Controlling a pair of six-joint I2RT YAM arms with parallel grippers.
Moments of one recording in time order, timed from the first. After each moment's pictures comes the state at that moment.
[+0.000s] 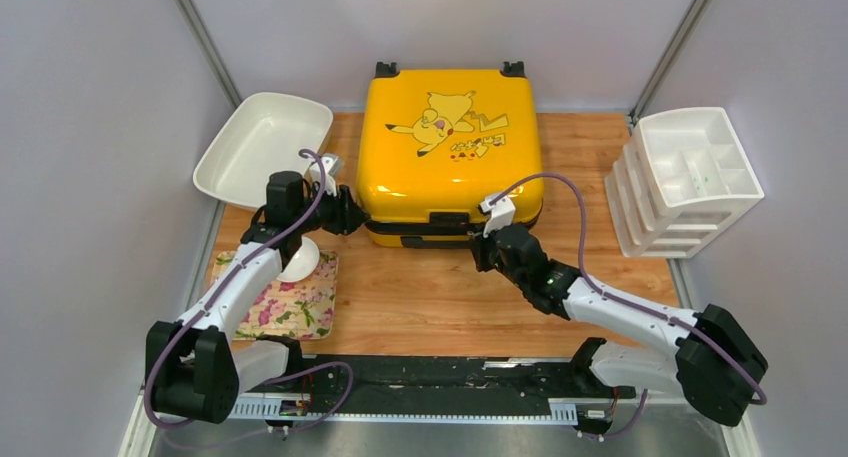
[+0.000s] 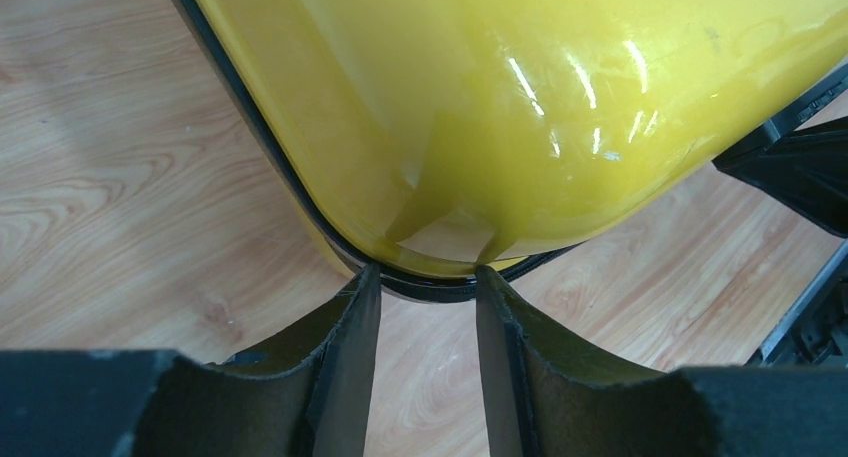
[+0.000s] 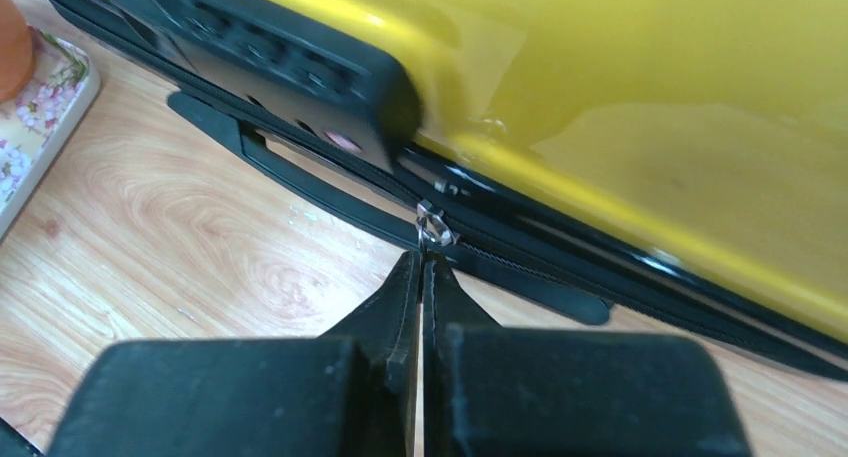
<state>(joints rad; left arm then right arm) -0.17 1.15 0.72 -0.10 0.56 -0.12 0.82 1.10 0.52 0.14 0.21 0.29</state>
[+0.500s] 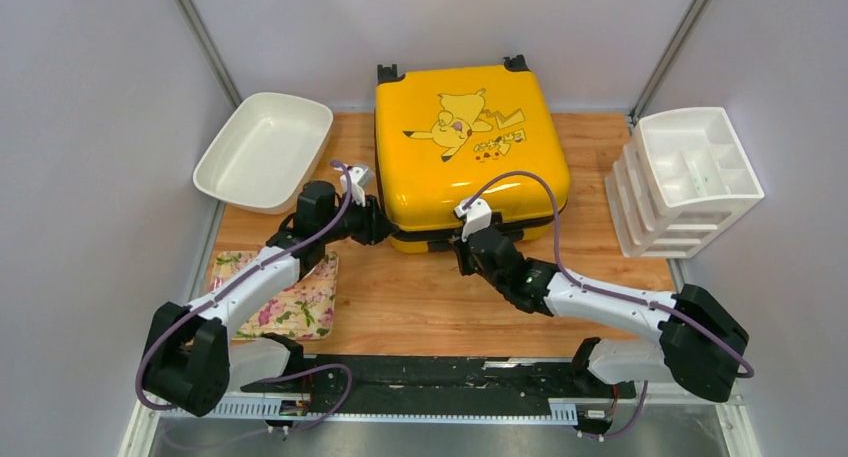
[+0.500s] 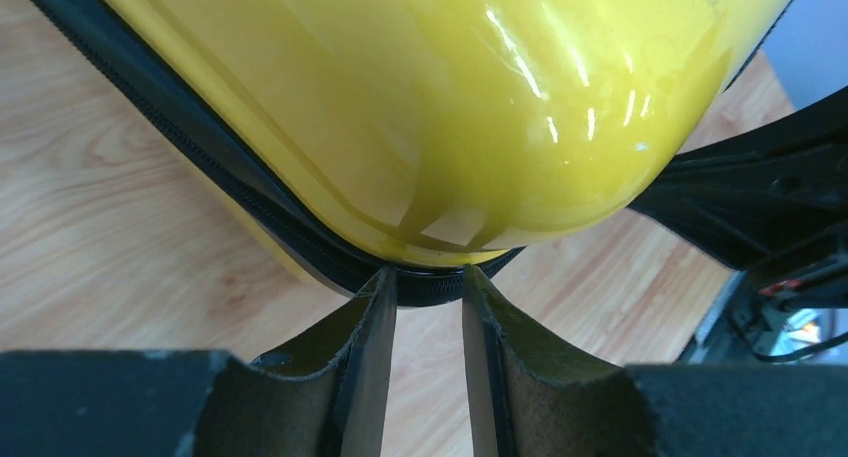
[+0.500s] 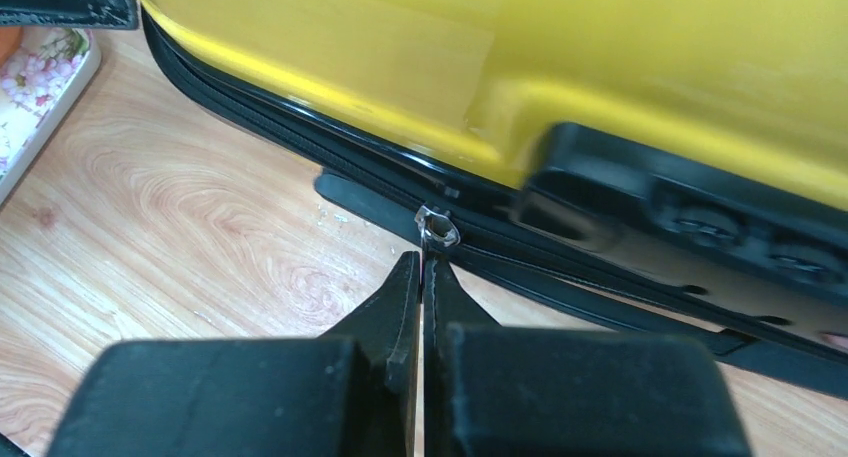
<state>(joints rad) -0.38 1.18 0.65 0.05 0.48 -0.25 0.95 1.24 0.64 0.11 0.33 0.29</state>
